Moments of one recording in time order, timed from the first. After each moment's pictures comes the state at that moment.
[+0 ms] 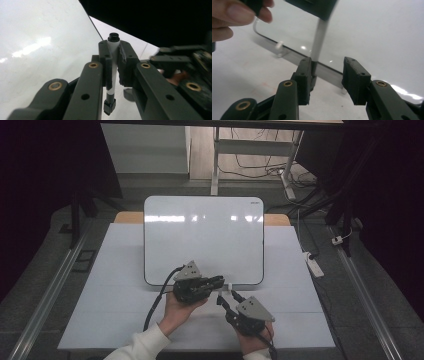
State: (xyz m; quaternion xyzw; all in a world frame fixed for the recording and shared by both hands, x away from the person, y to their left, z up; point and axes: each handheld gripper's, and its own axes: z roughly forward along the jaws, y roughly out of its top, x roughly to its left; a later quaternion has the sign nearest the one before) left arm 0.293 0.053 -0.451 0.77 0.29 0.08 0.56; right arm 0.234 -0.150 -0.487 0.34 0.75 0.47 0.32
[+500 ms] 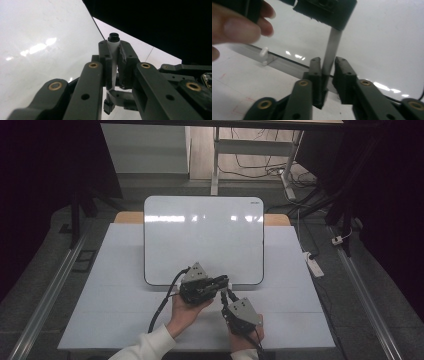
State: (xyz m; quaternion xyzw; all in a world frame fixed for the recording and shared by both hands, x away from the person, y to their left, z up) left arm 0.292 0.038 -0.456 0.76 0.32 0.09 0.56; right arm 0.239 -0.130 -0.499 0.38 0.71 0.47 0.36
